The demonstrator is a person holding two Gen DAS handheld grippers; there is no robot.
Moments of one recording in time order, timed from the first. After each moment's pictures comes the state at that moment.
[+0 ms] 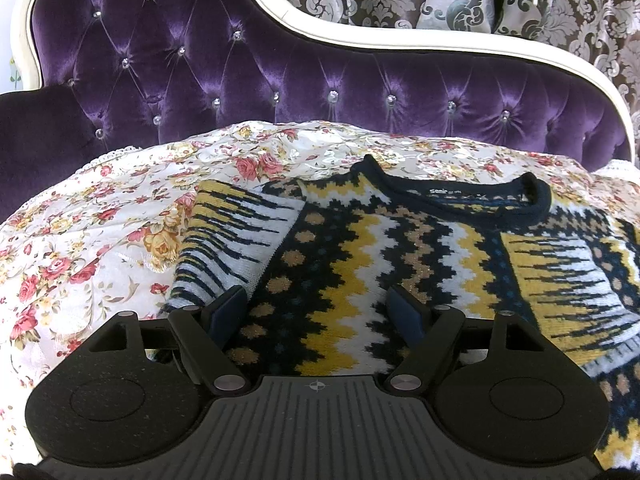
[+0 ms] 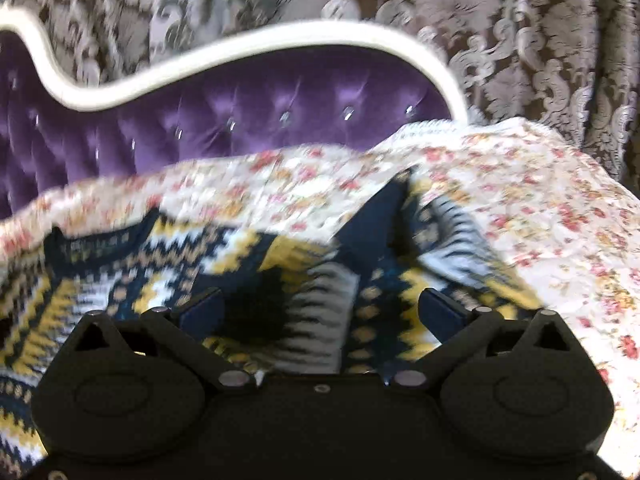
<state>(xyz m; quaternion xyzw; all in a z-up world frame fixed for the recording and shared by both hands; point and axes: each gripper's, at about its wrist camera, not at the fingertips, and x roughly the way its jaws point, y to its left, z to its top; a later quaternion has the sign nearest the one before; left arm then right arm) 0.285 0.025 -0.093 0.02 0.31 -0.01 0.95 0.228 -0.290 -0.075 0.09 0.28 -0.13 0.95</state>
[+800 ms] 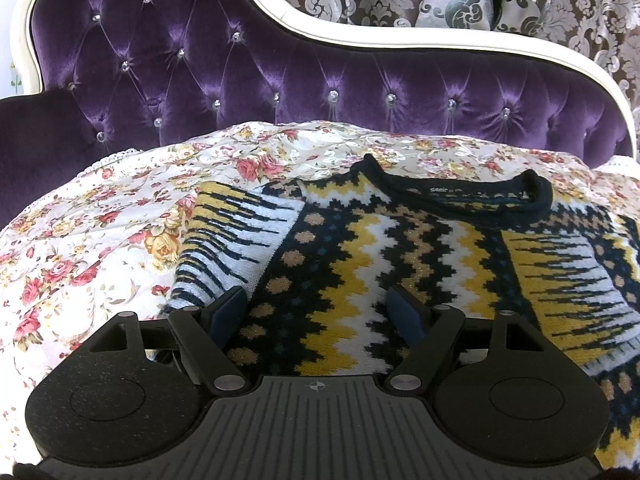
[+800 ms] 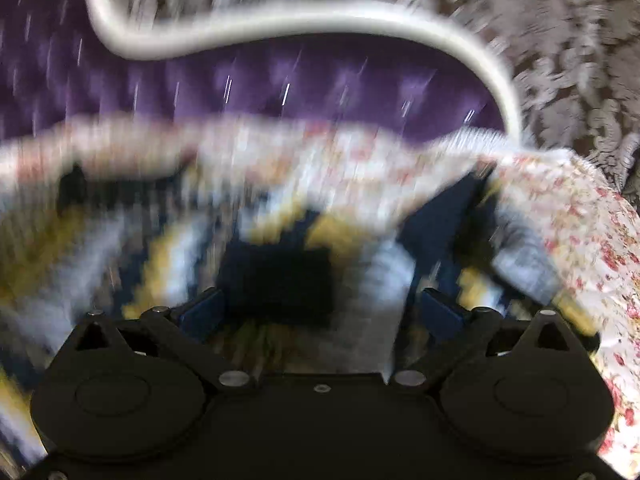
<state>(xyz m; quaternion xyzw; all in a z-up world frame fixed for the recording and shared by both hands) 0.285 0.024 -0.093 0.02 0.31 -0.01 0.95 0.253 -0.248 -0.119 -0.01 0.33 -0.07 0.94</state>
